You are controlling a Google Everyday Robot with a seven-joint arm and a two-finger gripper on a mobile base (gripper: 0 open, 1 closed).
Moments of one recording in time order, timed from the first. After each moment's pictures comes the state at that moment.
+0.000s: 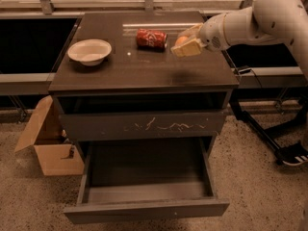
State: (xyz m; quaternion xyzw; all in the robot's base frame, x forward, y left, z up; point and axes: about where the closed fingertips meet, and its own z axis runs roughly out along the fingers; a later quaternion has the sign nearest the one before) arm 0.724 -0.107 0.914 -0.50 0.70 0.19 0.48
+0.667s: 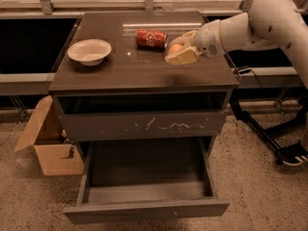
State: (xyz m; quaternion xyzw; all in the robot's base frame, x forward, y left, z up) arm 0.696 -0.085 0.902 -0.54 0.67 0.22 0.46
